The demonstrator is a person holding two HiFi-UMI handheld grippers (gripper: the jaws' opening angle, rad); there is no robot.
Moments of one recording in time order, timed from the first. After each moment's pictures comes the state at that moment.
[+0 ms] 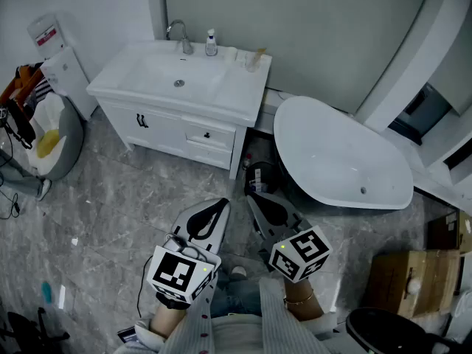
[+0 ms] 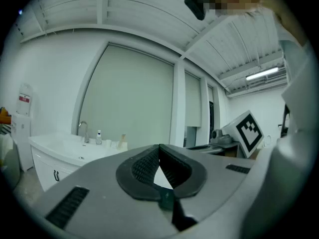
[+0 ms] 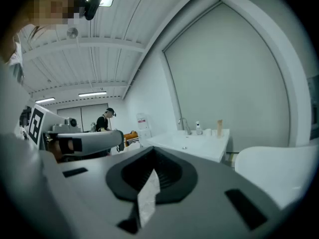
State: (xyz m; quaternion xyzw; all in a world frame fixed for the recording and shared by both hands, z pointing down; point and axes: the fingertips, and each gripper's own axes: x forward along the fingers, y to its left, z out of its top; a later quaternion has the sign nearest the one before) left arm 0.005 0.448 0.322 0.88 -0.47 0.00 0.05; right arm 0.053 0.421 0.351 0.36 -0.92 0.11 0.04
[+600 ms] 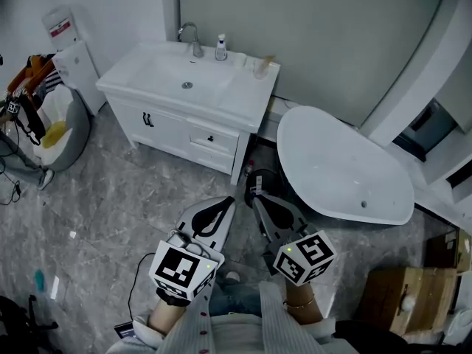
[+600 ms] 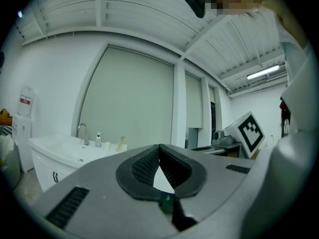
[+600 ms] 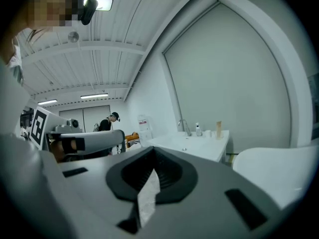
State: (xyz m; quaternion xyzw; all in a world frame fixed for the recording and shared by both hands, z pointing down) left arm 0.028 0.442 0.318 0.88 -0.47 -0.01 0.04; right arm 0.080 0.417 0.347 0.36 -0.93 0.11 0.03
